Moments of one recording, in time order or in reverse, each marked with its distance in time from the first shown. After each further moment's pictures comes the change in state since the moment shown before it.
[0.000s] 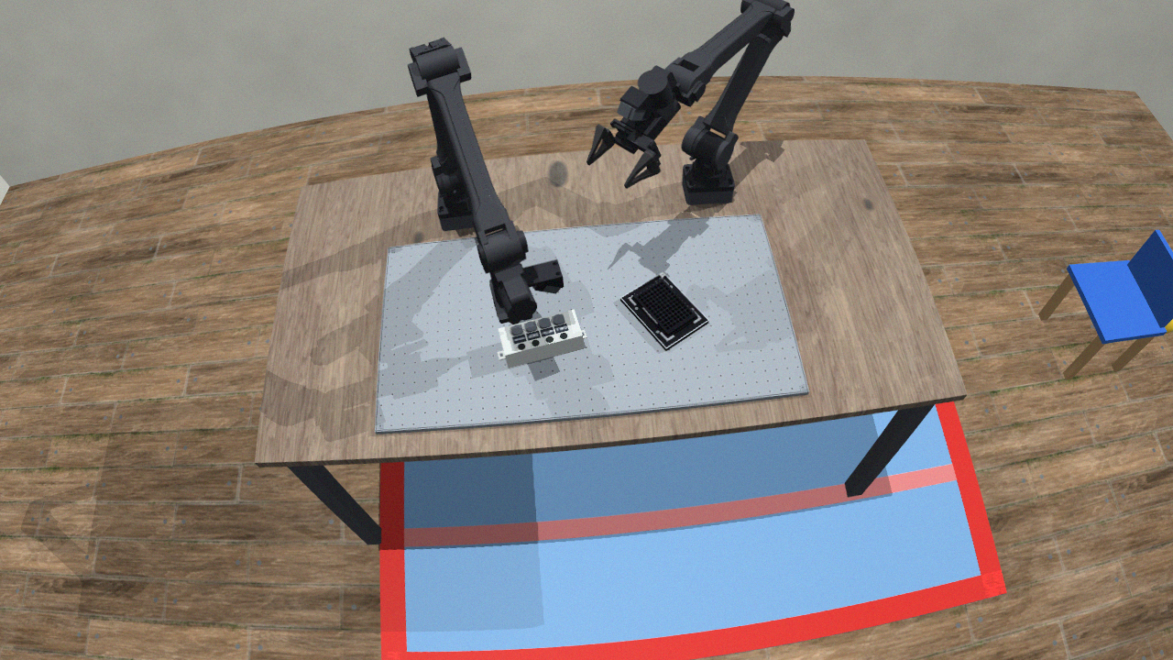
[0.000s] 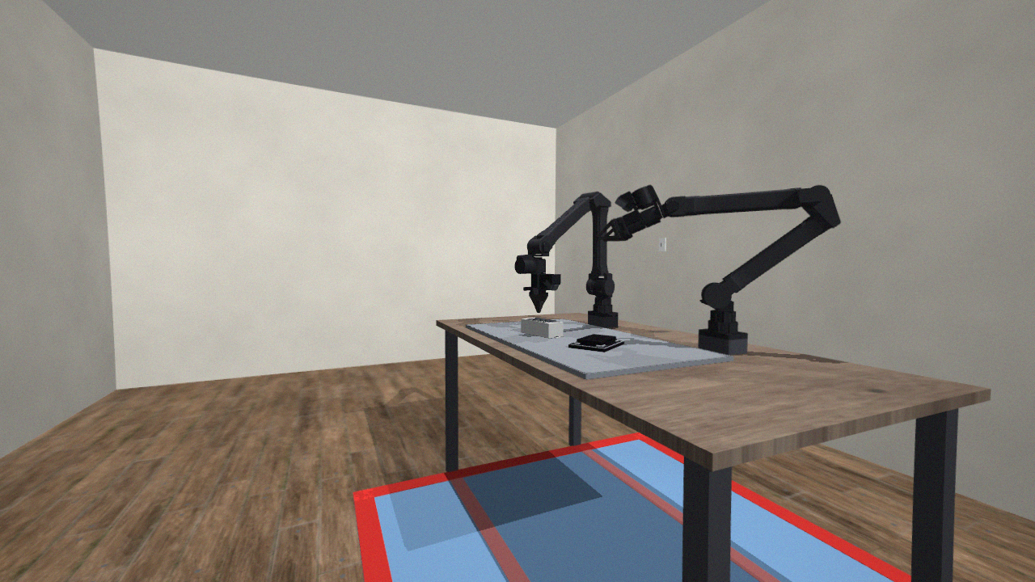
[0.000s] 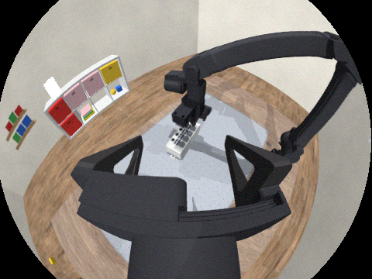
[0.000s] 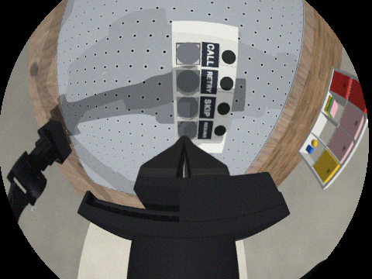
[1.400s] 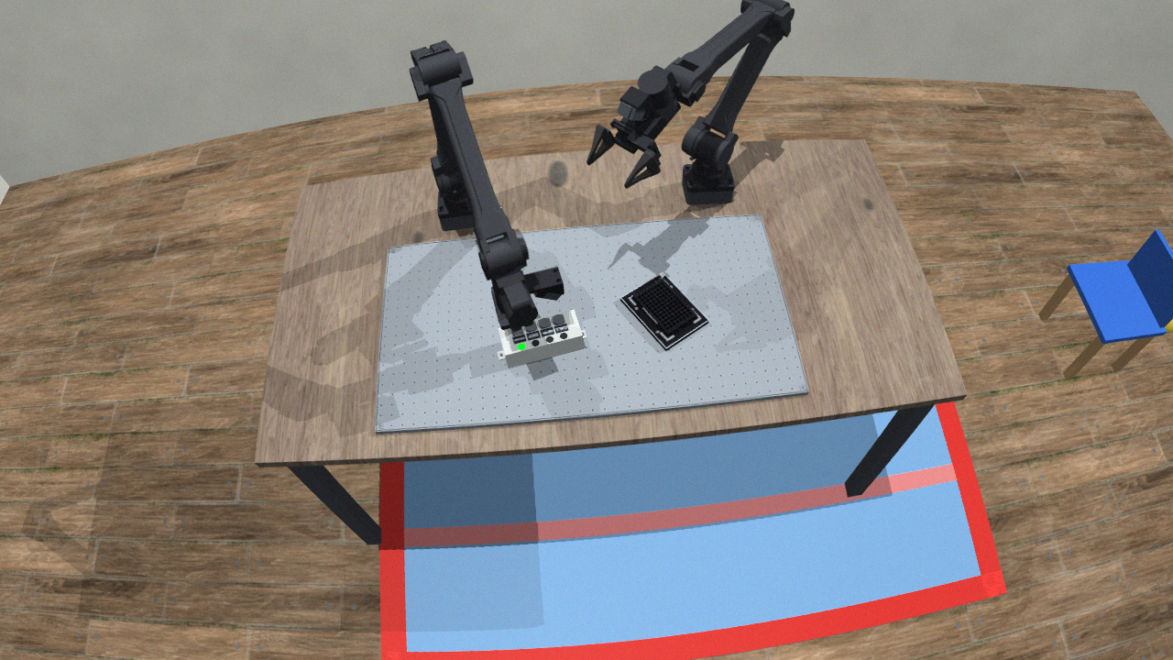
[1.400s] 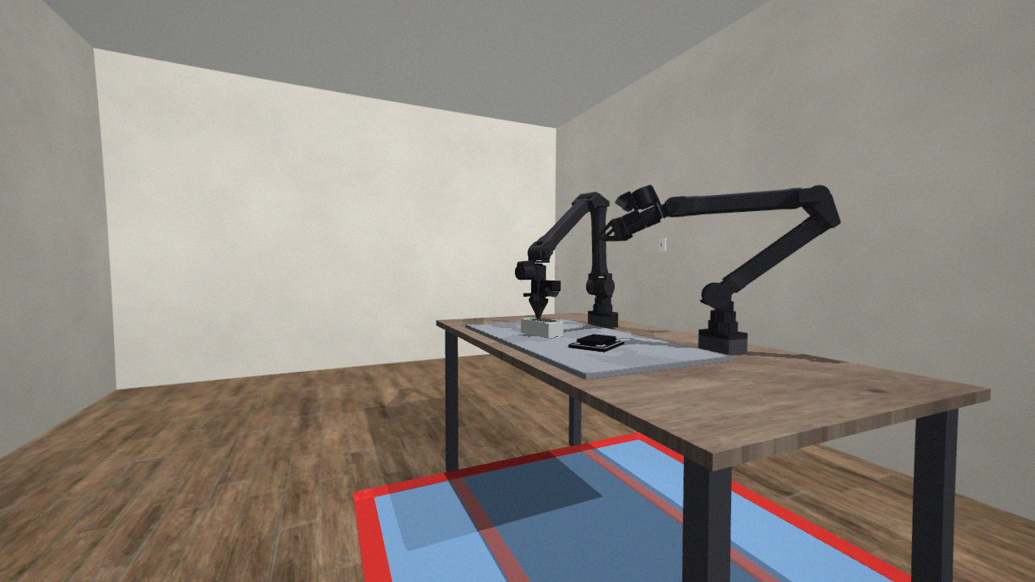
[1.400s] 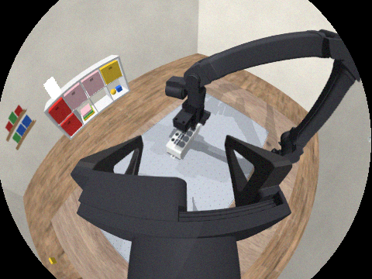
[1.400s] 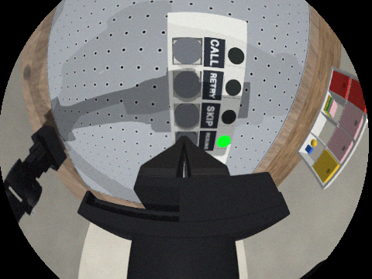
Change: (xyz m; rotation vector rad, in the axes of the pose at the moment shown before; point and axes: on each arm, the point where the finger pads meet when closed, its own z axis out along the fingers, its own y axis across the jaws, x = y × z) left arm 0.000 0.000 0.000 0.000 0.000 0.000; right arm 0.000 -0.001 0.024 0.015 -0.002 0.000
